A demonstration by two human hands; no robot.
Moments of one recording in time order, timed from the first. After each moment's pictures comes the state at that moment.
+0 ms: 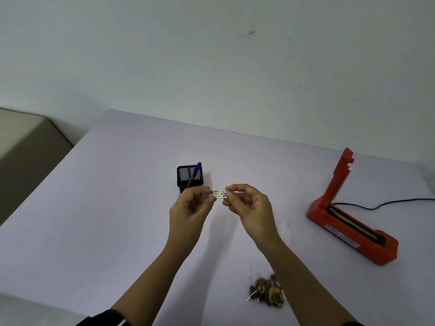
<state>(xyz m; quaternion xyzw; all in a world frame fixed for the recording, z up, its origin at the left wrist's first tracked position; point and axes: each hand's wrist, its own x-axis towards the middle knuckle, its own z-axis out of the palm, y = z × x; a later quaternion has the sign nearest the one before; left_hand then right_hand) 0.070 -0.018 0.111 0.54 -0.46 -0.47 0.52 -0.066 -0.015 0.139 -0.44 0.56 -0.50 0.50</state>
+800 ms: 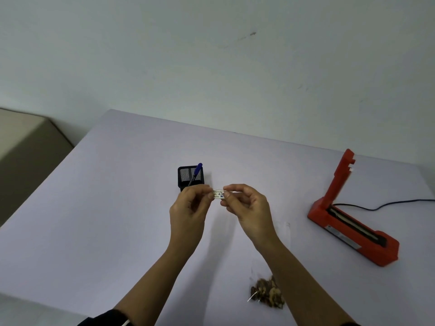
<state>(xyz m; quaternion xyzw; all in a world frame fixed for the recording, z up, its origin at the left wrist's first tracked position) 0.068 -0.019 0.117 0.56 -0.53 -0.35 0.53 -0.061 -0.017 0.137 -0.44 0.55 -0.50 0.50</state>
